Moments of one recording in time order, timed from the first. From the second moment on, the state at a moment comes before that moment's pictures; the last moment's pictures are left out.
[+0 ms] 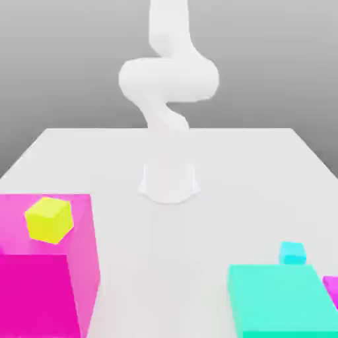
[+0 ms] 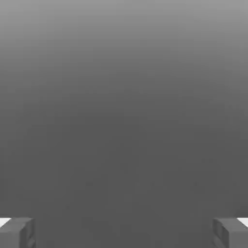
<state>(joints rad) 0.05 -0.71 0.00 -2.30 0.00 2.33 0.73</state>
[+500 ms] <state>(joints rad) 0.29 -0.16 0.07 -2.30 0.02 2.50 0.32</state>
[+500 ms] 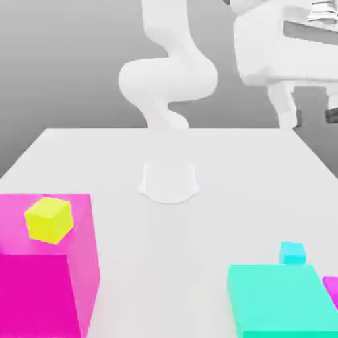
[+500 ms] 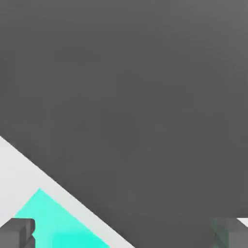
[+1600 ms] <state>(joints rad) 0.41 0.29 0.10 -2.28 -0.11 2.57 0.06</state>
